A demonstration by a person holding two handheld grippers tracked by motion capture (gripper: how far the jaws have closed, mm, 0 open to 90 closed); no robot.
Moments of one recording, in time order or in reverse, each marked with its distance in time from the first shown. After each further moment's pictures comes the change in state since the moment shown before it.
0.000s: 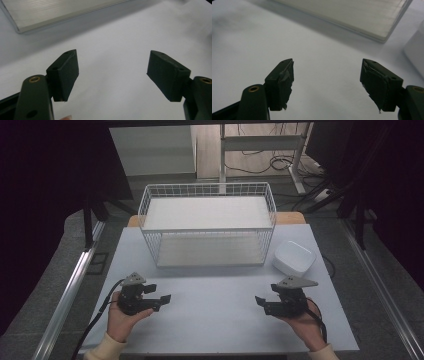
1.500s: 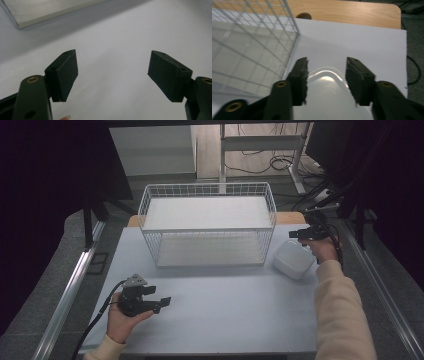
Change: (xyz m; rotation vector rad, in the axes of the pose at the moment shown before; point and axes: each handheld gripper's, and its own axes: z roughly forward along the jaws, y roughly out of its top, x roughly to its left) left arm -0.003 -0.003 0.002 0.026 0.020 0.019; right arm -0.195 0.115 0.042 0.155 -0.238 0.302
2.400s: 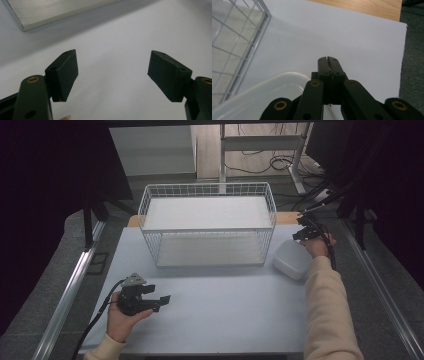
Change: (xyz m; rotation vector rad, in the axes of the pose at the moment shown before) left arm 0.003 0.001 0.000 -0.009 0.006 -0.004; right arm -0.022 0.004 0.054 0.135 -0.084 -0.104
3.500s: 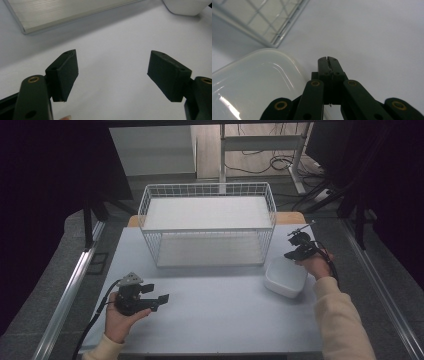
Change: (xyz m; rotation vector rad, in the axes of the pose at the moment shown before) left arm -0.001 0.001 -0.008 -0.034 -0.017 -0.023; right arm 0.045 -0.049 -0.017 0.080 0.144 -0.197
